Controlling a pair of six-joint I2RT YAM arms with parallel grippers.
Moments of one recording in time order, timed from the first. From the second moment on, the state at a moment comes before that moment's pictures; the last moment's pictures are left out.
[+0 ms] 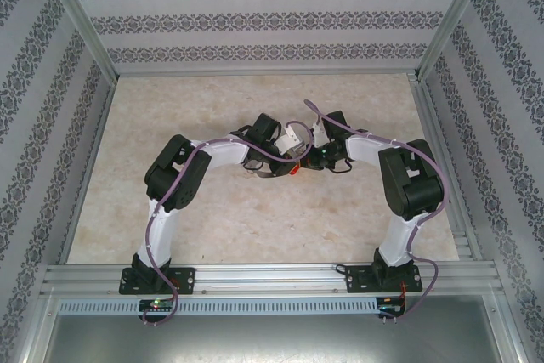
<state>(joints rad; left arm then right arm) -0.59 2.14 1.40 -0.18 0.50 0.26 0.29 1.85 1.05 -0.36 -0.54 0.35</state>
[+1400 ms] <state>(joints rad) -0.56 1.77 0.96 -0.03 0.41 0.09 0.39 1.85 1.00 -0.34 -0.58 0.37</state>
